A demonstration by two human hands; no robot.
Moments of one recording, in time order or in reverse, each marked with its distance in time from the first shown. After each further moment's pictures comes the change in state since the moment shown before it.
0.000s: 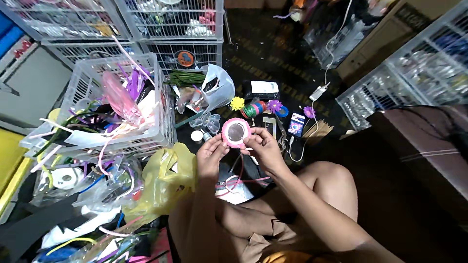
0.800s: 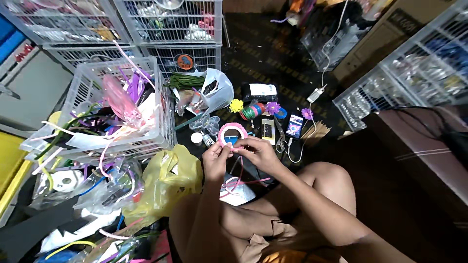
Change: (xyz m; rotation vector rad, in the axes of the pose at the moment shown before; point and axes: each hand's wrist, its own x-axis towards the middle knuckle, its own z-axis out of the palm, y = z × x) left_hand -0.002 -0.010 0.012 0.144 0.003 0.065; right_hand 0.016 0.011 -0.019 -0.741 -0.339 -0.608
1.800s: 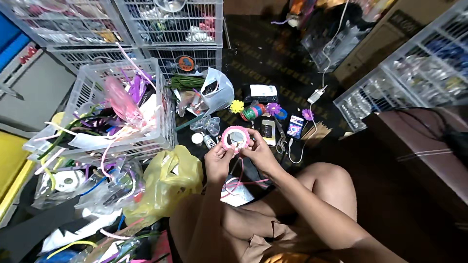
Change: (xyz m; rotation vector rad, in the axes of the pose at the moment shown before) left_hand -0.003 0.000 0.004 0.136 -0.005 0.041; right_hand 0.003 -0.018 0.012 0.601 0.161 0.583
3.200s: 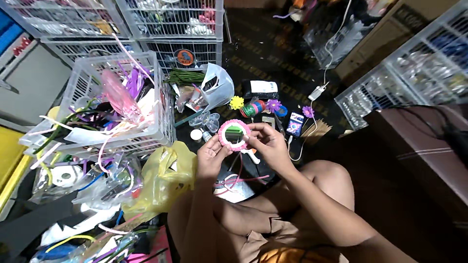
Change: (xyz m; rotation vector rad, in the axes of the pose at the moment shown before) left_hand -0.003 0.010 -0.021 -0.191 -0.167 0.038; right_hand -0.011 -0.024 -0.015 -0.269 -0.002 -0.379
